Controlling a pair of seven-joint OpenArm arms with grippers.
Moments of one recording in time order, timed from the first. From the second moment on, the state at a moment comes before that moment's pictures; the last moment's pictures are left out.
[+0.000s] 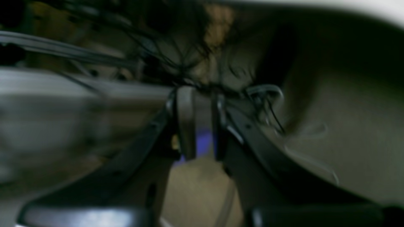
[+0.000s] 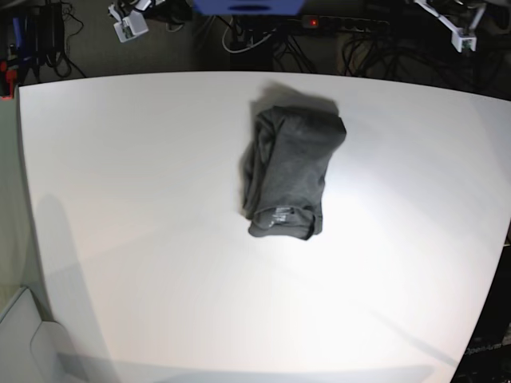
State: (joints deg) left arm 46.1 -12.7 -28.7 99.7 -20.5 -12.0 53.9; right arm -53.5 24.1 -7.8 102.6 30.0 19.5 -12.7
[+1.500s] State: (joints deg) left arm 0.9 -3.5 9.7 9.0 -13.0 8.2 0.2; right arm -7.7 7.3 -8.2 4.4 16.8 -11.4 23.5
